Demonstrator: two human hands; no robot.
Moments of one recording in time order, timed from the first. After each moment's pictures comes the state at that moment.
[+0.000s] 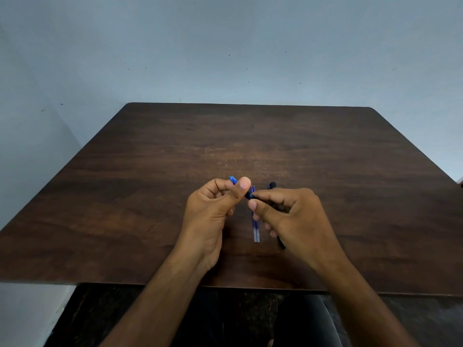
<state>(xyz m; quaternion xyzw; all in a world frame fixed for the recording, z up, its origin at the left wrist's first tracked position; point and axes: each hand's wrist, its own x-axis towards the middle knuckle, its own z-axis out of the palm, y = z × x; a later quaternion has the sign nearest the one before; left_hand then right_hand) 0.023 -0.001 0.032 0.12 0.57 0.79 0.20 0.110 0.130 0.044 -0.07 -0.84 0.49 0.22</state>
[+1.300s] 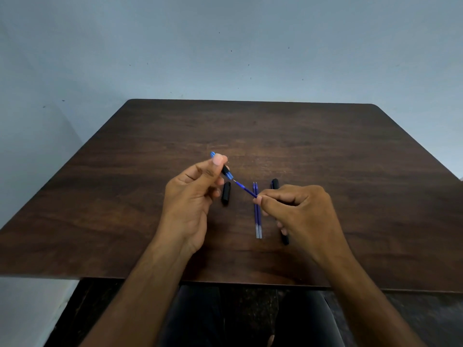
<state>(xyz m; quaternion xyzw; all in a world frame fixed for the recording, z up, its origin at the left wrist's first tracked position) 0.008 -0.016 0.050 0.09 0.55 0.82 0.16 0.110 0.136 0.039 -0.13 -0.82 0.51 0.23</state>
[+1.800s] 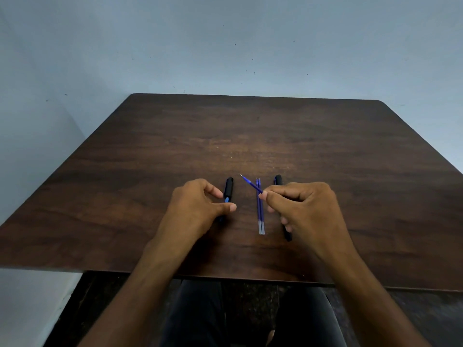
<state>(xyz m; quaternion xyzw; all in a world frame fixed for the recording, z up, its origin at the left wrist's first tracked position) -0.012 -0.027 0.025 0.10 0.92 0.37 0.12 0.111 0.136 0.038 -0.16 -0.81 0.52 0.23</state>
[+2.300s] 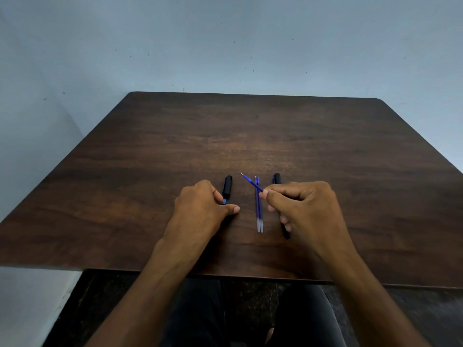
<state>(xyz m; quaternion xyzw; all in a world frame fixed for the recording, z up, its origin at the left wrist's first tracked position) -0.002 -0.012 0.025 0.10 0.95 0.28 0.10 0.112 0.138 0.036 -0.17 -0.80 0.52 0.23</state>
